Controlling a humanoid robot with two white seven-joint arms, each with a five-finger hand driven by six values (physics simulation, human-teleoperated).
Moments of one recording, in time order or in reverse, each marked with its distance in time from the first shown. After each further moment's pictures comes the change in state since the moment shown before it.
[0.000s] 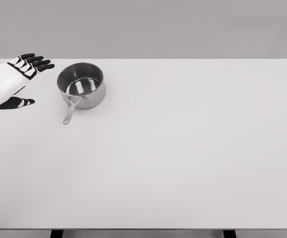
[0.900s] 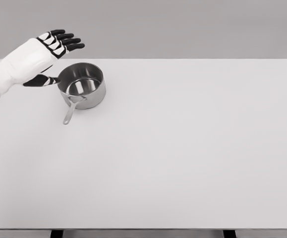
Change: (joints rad) left arm -0.250 -0.083 -0.169 -0.005 0.005 0.000 -0.065; right arm -0.002 0.000 0.003 0.000 0.000 0.000 0.000
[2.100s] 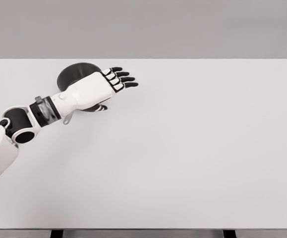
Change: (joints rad) left arm -0.026 -0.227 -0.178 0.090 -0.228 0.000 0.002; right arm 0.000 0.000 -0.001 0.000 0.000 0.000 0.000
